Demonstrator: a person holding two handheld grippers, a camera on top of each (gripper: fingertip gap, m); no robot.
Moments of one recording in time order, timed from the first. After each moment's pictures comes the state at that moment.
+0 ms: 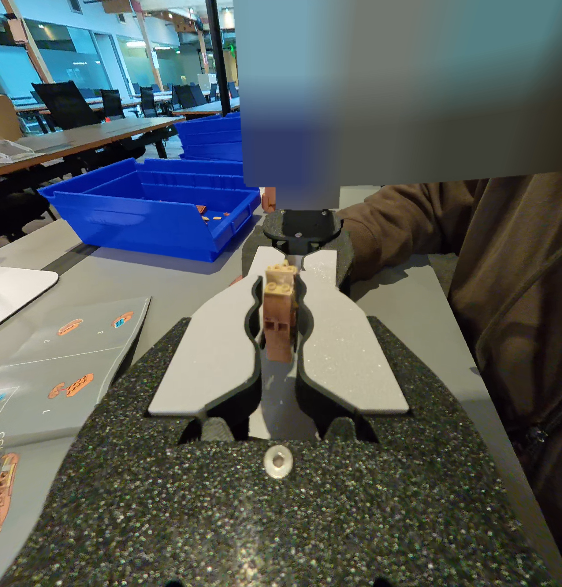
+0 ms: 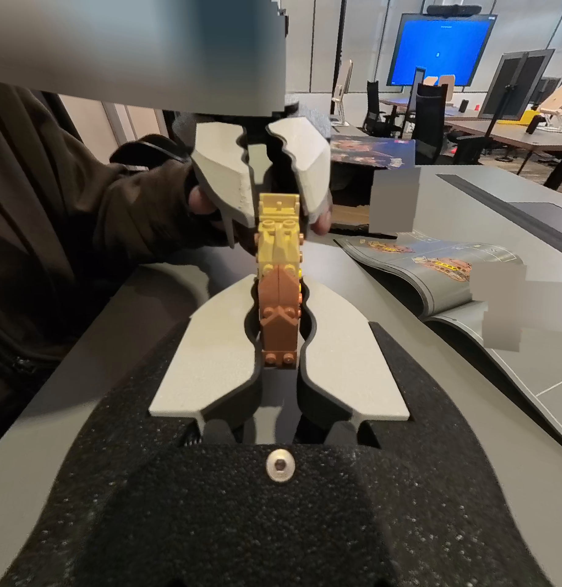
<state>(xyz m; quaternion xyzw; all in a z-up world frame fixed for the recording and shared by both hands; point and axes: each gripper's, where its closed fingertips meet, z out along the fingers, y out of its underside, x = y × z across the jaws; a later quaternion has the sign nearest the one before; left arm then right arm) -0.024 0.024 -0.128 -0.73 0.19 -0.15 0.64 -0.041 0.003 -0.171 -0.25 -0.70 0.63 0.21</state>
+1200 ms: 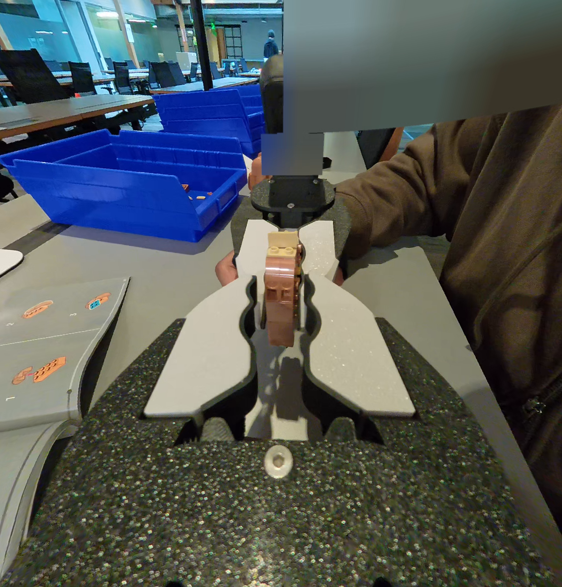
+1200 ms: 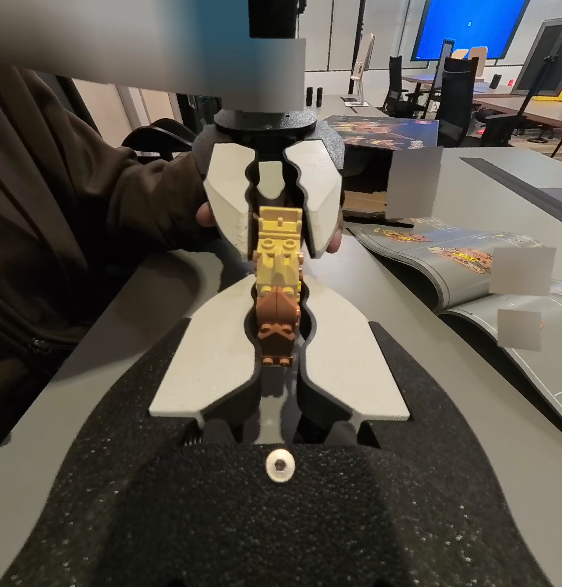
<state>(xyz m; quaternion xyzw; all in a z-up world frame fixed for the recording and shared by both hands) -0.024 0.021 -0.152 -0.74 0.20 -0.17 0.62 -0.038 0.001 -0.179 -0.24 -0.73 0.61 0.19</state>
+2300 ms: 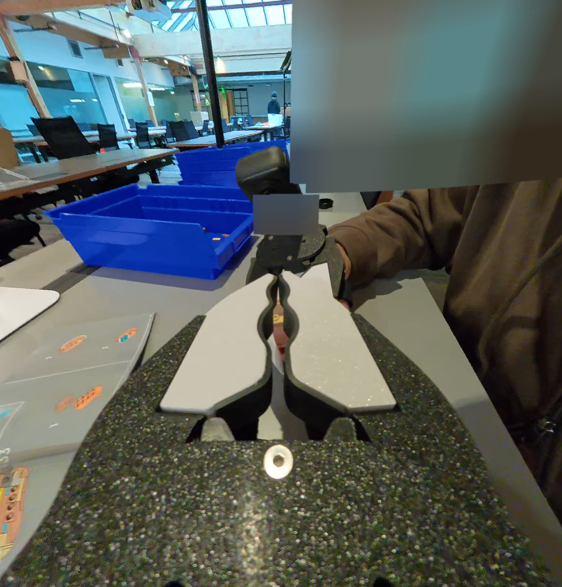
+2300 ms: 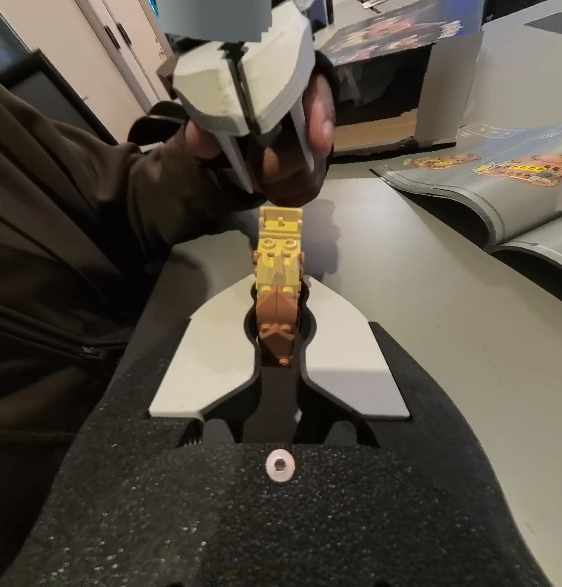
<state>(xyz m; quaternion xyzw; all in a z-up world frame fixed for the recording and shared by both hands) -0.038 0.019 -0.118 -0.69 0.20 -0.18 0.67 -0.036 0.000 -0.198 -0.33 -0.74 0.59 0.06</state>
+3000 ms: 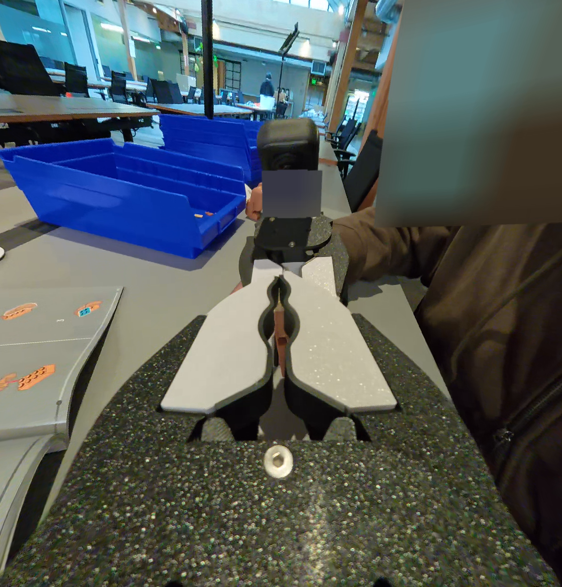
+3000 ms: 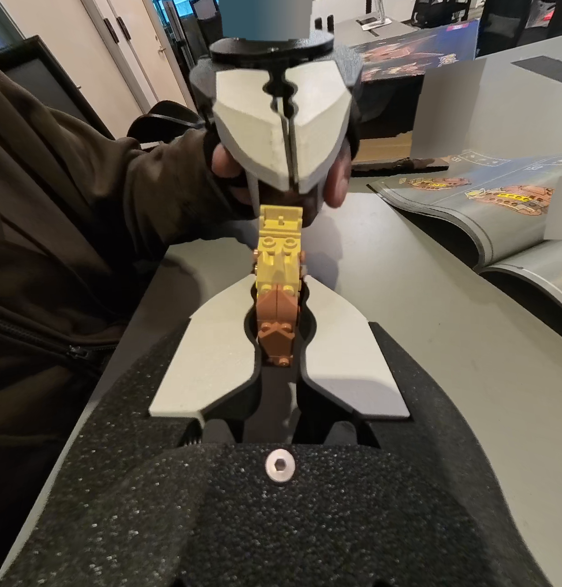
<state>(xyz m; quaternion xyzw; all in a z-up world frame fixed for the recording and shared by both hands) -0.037 0.027 -0.130 -0.72 0.15 -0.24 0.63 -0.037 -0.001 -0.192 -0.31 -0.74 0.59 0.09</state>
